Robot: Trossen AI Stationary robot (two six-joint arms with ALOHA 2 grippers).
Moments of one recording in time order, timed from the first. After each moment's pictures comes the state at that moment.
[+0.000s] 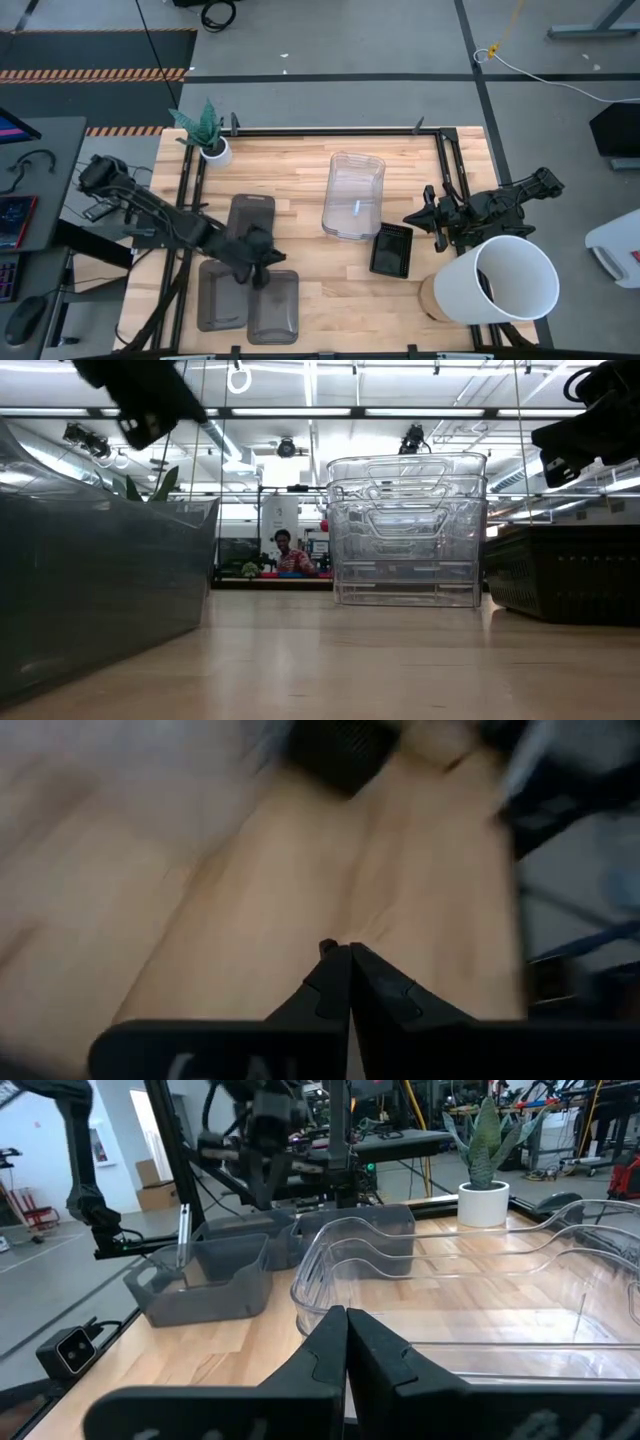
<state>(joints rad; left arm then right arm) -0.51 1.25 0.77 -0.17 -0.39 -0.73 0.38 0.01 0.06 -0.10 0.35 0.15</state>
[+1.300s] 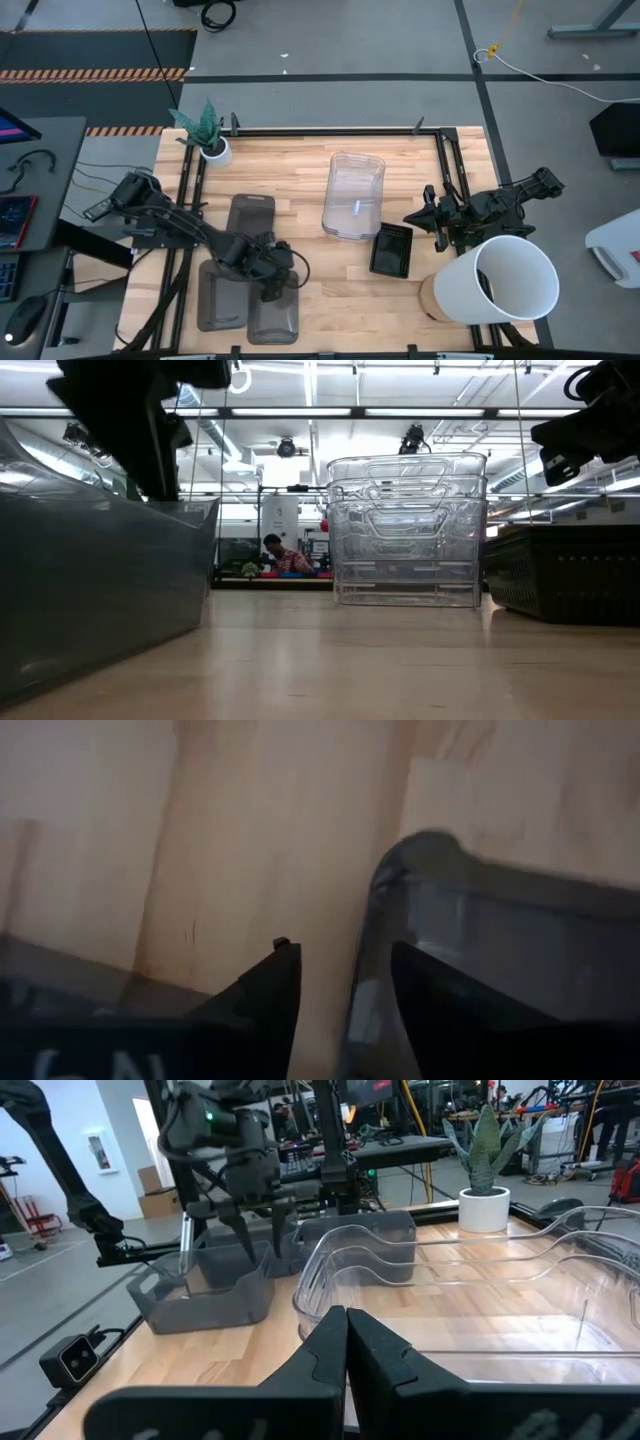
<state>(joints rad) -0.49 1.64 1.14 -0.70 -0.24 -0.63 0.38 0.01 0.06 -0.08 0.35 0.15</state>
